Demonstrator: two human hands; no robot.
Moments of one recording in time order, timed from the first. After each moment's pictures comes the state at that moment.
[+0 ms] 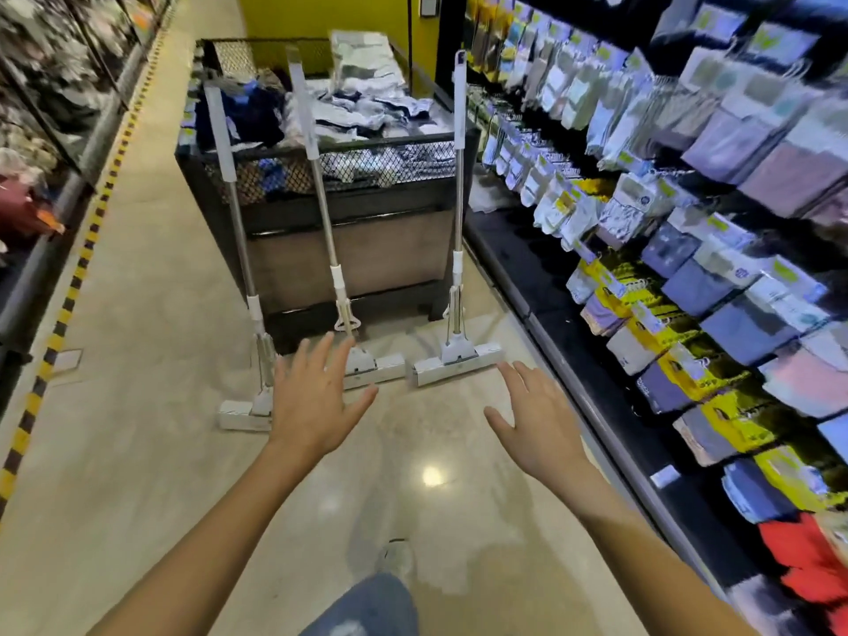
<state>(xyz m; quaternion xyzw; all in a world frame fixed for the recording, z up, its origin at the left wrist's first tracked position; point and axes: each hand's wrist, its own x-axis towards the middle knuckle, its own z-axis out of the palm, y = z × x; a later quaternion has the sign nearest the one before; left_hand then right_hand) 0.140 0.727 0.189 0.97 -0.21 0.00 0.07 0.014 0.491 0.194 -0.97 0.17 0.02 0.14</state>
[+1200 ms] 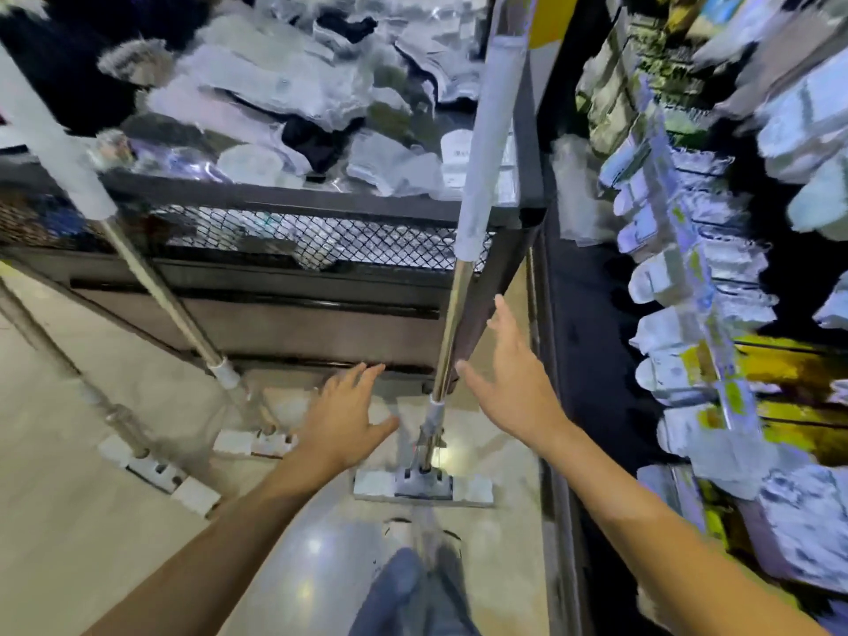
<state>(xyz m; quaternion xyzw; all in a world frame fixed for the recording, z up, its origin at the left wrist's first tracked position) 0.646 0.302 0.046 0.96 -0.04 -0.23 0.15 0.660 0.098 0.099 -0.93 0.00 0.12 0.34</state>
